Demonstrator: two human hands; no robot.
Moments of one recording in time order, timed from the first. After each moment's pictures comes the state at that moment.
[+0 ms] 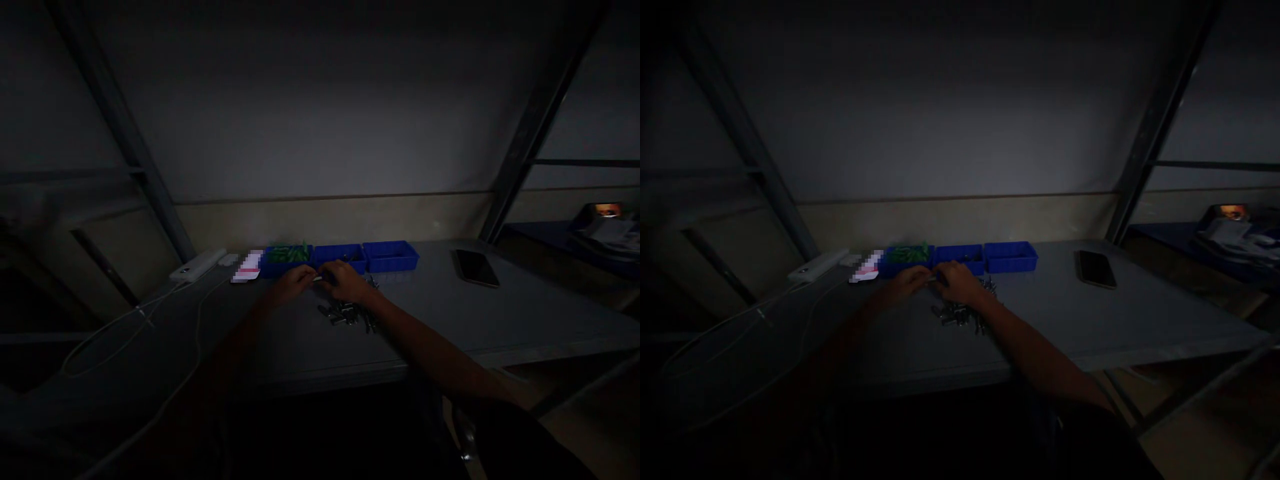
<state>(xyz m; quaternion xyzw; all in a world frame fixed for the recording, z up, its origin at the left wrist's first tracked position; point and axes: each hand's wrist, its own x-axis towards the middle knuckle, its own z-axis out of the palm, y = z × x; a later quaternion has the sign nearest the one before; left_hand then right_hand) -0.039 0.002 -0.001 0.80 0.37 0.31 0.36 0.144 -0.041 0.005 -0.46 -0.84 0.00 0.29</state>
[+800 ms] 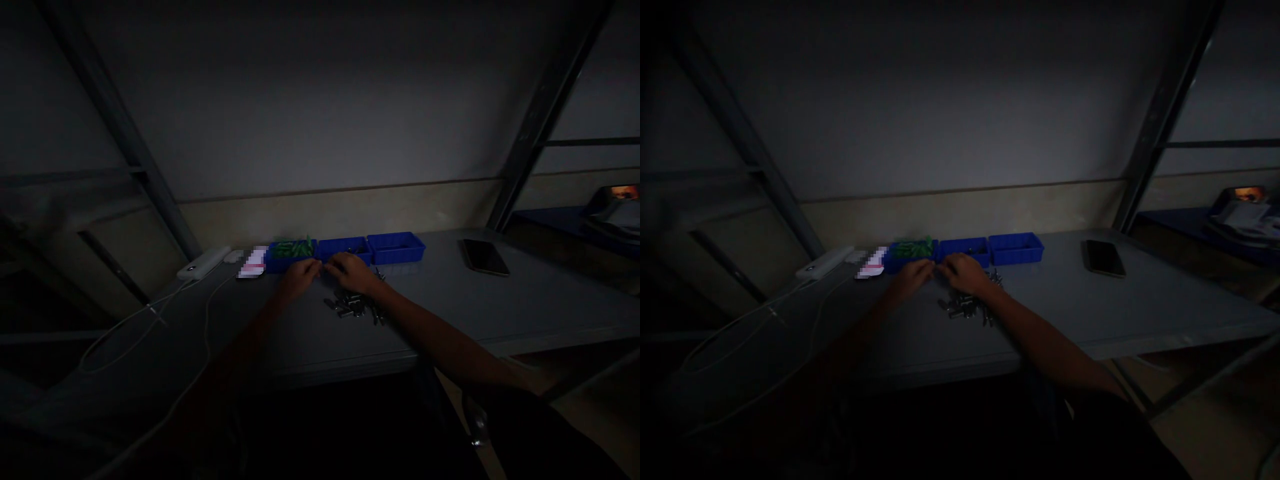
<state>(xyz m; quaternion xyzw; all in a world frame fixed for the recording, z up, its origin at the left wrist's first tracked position) -0.030 -0.005 0.002 0.81 0.41 0.34 0.24 0.143 -0.038 0.003 -0.48 -0.82 0.01 0.32</state>
